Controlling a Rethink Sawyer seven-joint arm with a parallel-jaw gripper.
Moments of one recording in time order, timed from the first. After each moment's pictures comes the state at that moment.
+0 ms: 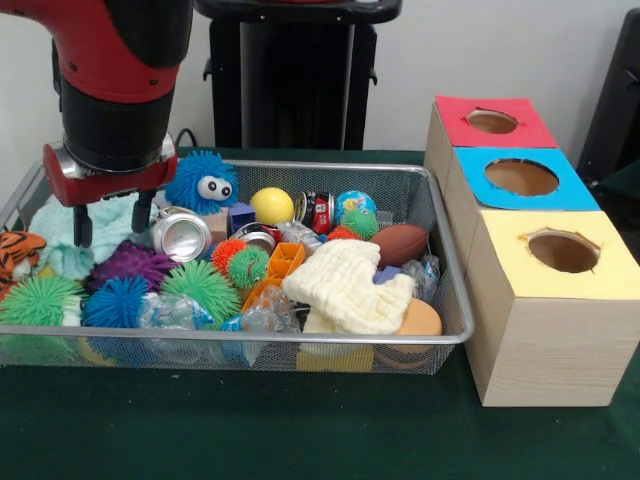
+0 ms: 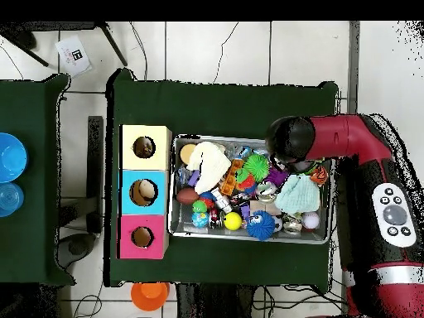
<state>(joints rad) -0.66 -0.52 0.49 1.22 -0.79 1.18 1.17</state>
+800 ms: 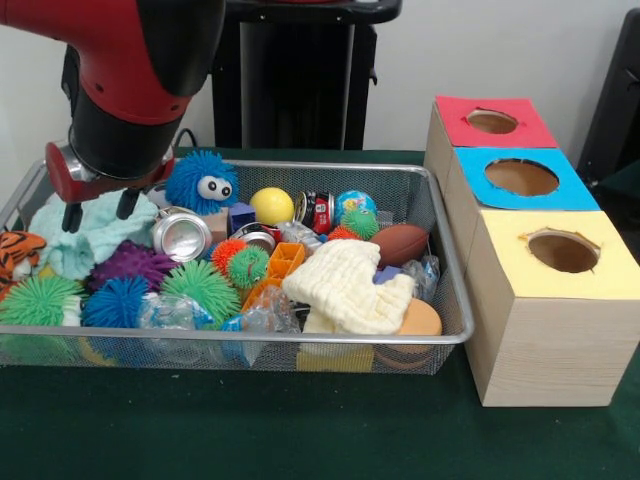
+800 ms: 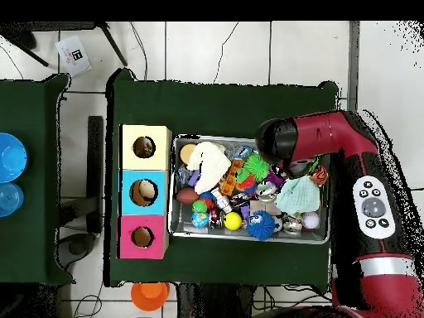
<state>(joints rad) -0.61 -0.50 0.45 1.19 -0.91 1.28 1.17</state>
